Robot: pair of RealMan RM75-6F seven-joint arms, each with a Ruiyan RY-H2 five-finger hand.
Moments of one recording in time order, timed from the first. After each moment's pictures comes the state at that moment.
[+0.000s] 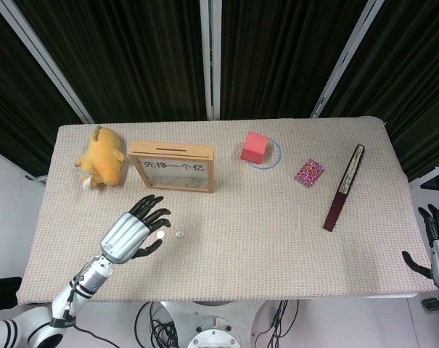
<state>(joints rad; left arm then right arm) -0.59 -1.39 0.08 -1.62 1.66 1.39 0.14 0.02 -1.12 0.09 -1.50 -1.43 1.49 0.08</state>
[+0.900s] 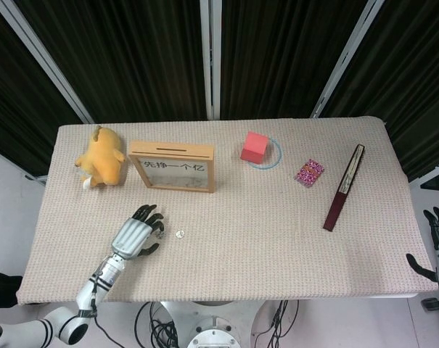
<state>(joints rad) -0.51 -1.70 0.02 -1.20 1.52 1.20 0.08 0.00 -1.12 0.09 -1.48 -1.42 1.49 0.10</state>
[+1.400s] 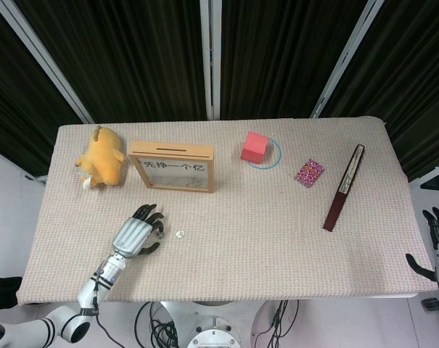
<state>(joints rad) -0.51 -1.71 0.01 -1.18 1.52 1.18 0.05 0.01 -1.12 0.09 -1.47 -1.42 1.48 0.10</state>
